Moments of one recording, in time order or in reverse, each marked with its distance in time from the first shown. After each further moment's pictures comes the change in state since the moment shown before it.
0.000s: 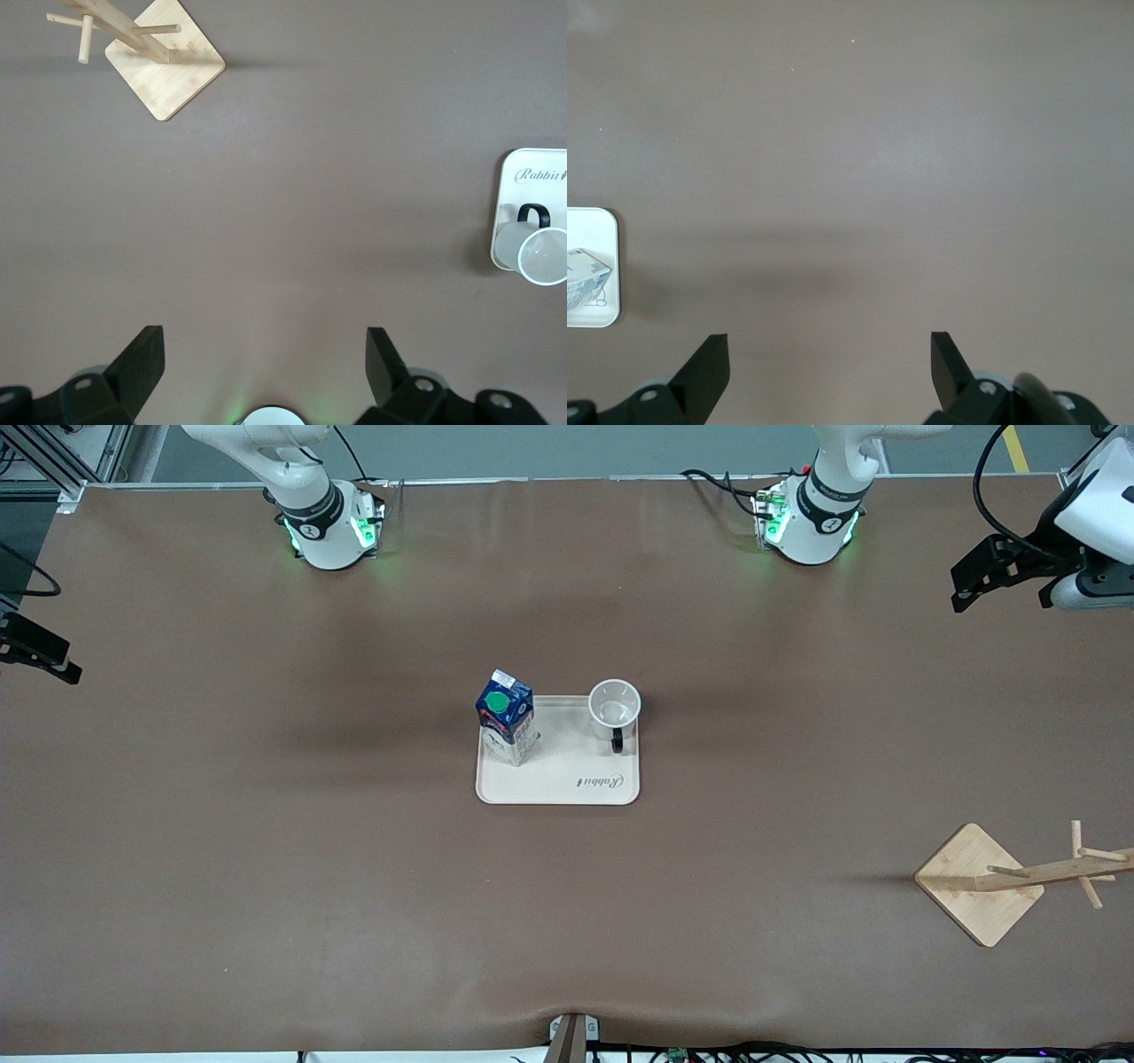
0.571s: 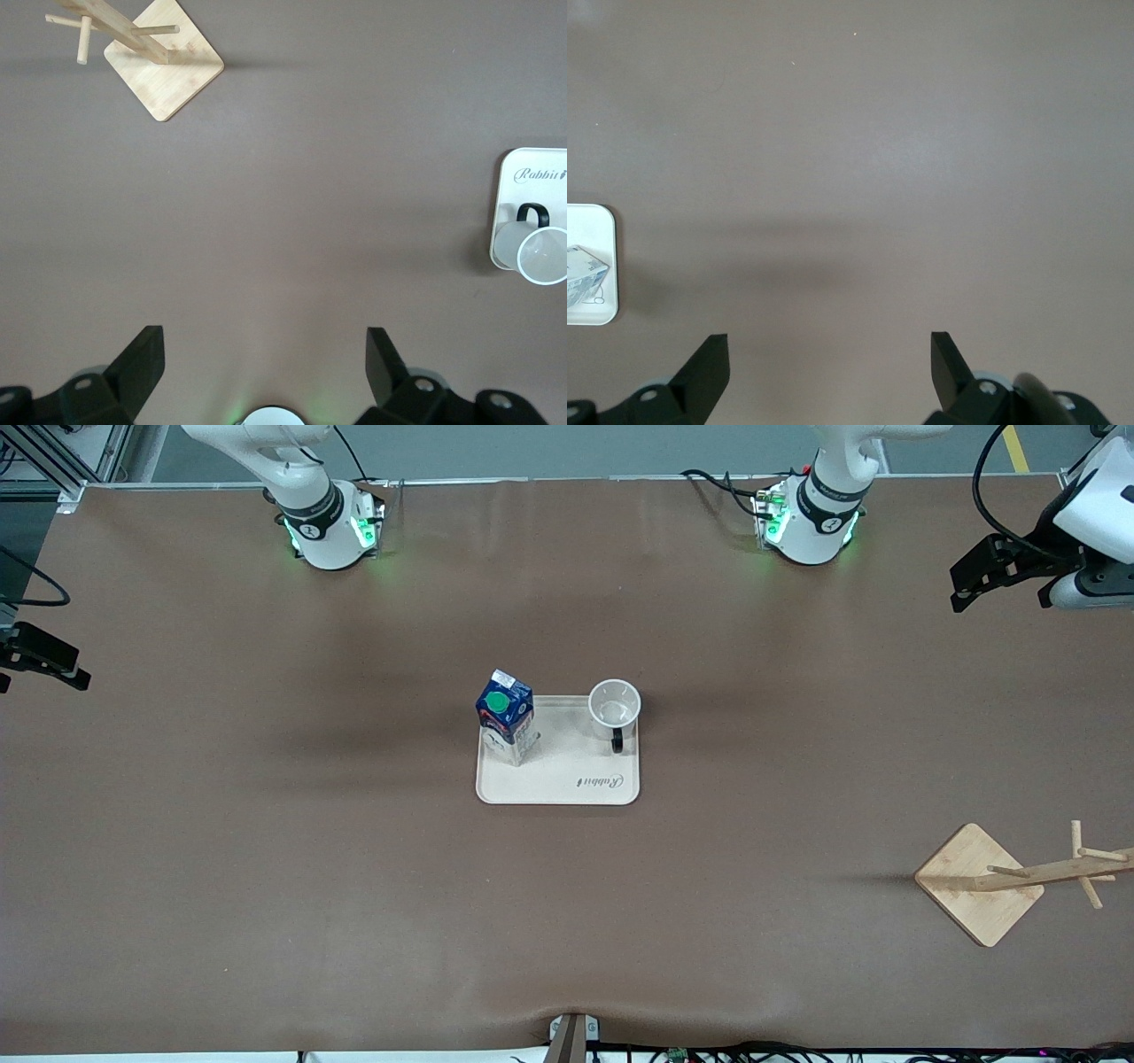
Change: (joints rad) left arm -0.003 0.002 -0.001 0.001 0.000 0.000 0.000; right arm 0.000 0.015 0.003 0.004 0.000 0.000 0.000
